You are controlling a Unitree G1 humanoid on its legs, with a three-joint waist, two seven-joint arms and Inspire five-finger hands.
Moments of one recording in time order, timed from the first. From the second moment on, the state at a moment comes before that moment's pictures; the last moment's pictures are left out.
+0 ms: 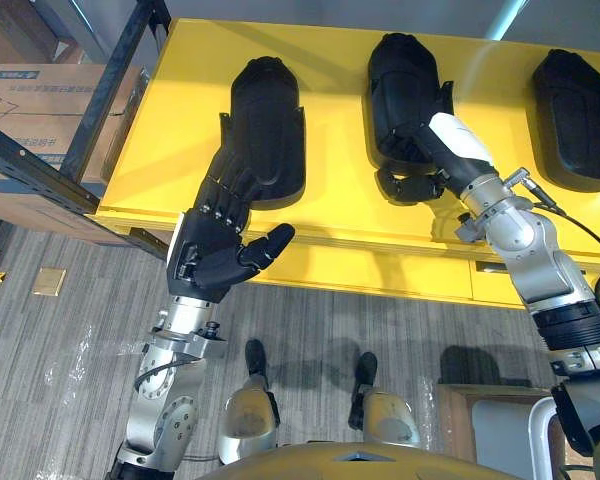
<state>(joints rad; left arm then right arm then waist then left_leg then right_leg) 0.23 0.26 -0.15 -0.34 -0.66 -0.31 -0.13 -0.49 -0.68 0.15 0.13 -0.38 -0.08 0.14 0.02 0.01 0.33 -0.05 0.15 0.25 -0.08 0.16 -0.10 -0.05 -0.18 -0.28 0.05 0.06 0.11</state>
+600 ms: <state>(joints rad) 0.23 0.23 -0.18 -0.35 -0.66 -0.31 -0.10 -0.49 -0.62 0.15 0.11 -0.43 -0.03 0.10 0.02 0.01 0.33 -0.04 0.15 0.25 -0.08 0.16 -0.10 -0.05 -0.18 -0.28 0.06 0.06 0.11</state>
